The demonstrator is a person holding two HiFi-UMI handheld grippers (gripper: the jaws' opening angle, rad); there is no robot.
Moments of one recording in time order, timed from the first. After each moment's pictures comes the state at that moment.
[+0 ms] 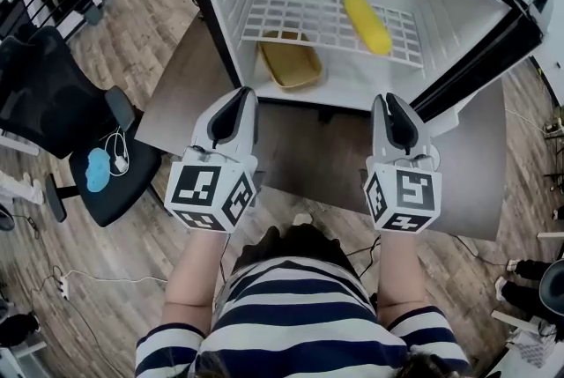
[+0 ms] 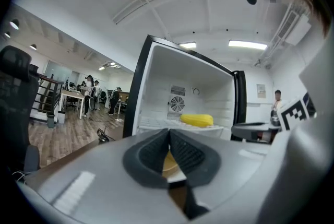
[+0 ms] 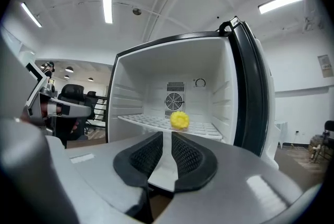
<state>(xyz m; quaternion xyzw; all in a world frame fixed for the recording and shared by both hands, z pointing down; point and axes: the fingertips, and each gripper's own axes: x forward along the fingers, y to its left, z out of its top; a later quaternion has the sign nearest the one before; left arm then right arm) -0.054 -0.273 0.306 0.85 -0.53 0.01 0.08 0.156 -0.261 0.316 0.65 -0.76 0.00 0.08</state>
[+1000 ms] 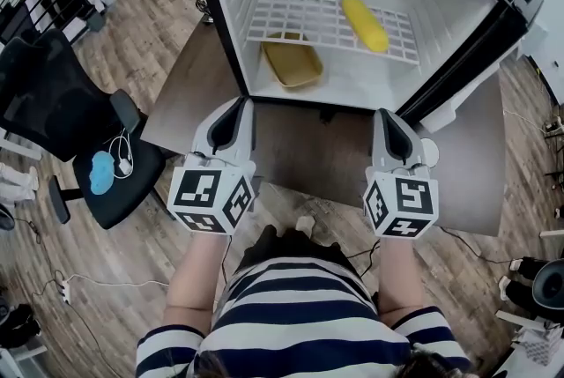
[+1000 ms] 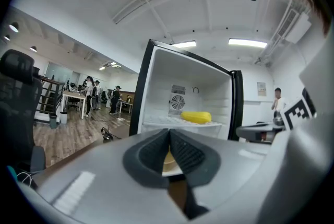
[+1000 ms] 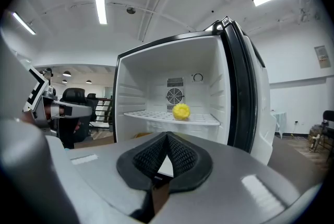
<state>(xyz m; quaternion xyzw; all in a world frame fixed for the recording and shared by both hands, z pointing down) -0.067 -0.250 0.308 0.84 -0.53 0.02 0.08 0.152 -0.229 0.329 0.65 -0.76 0.05 0.08</state>
